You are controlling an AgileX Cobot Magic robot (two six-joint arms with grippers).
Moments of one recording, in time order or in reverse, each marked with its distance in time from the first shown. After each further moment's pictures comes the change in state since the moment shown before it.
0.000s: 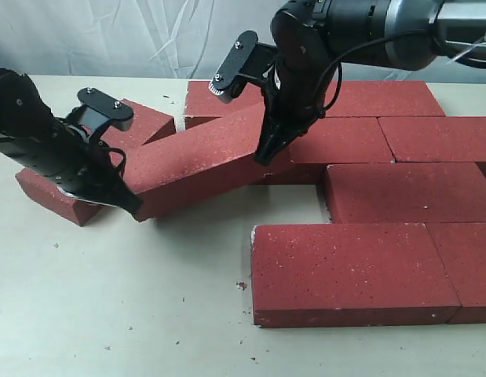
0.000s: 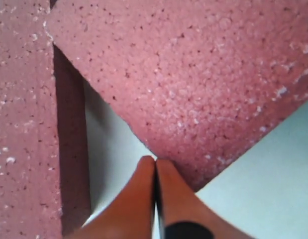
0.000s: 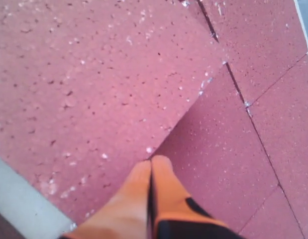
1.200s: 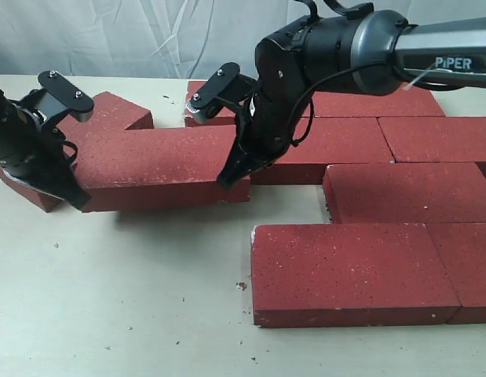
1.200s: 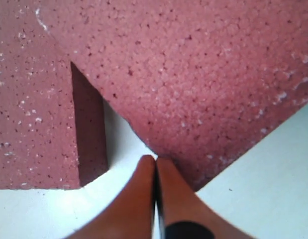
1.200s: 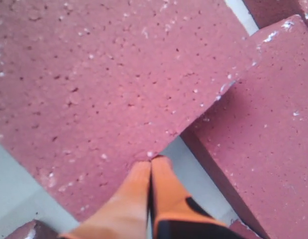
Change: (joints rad) left arm 0.117 -0.075 -0.010 0.226 0.111 0.016; right arm 0.010 0.079 0.015 0.255 -0.090 -0.014
